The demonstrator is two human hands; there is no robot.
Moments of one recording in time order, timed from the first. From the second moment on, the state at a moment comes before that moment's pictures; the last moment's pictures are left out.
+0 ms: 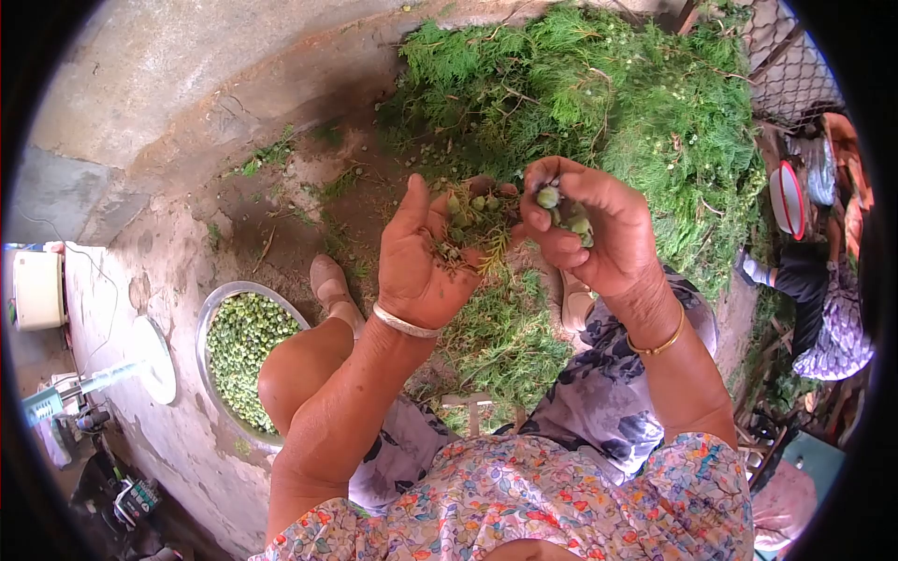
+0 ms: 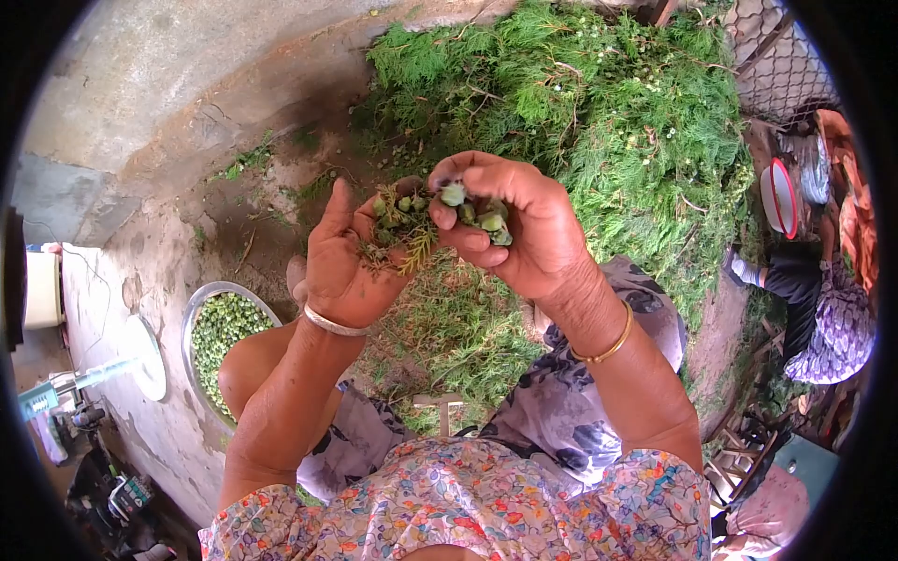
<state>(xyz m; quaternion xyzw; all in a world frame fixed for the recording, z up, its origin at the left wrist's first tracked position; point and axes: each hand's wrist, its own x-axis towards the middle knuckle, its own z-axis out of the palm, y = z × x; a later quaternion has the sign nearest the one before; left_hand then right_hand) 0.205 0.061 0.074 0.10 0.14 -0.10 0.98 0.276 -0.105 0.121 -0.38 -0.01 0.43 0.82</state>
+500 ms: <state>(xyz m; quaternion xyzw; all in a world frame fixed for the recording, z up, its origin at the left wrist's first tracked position) 0.204 0.060 0.068 0.09 0.16 -0.12 0.98 0.262 -0.088 0.097 -0.80 -0.21 0.10 0.55</state>
